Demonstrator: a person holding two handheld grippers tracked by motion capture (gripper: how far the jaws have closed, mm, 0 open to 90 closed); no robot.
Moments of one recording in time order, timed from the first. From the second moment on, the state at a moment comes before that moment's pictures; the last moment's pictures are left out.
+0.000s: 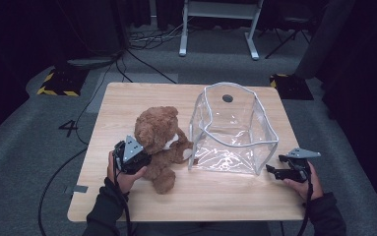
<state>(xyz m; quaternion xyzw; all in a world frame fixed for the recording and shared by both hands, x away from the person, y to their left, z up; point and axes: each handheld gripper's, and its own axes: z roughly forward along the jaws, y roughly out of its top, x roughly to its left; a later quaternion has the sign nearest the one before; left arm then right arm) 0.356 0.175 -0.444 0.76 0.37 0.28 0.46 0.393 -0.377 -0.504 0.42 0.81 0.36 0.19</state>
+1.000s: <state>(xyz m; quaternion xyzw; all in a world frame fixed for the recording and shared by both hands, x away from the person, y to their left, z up) 0.351 0.168 -0.432 0.74 0.35 0.29 0.49 0.394 -0.376 -0.505 0.43 0.81 0.36 0.19</state>
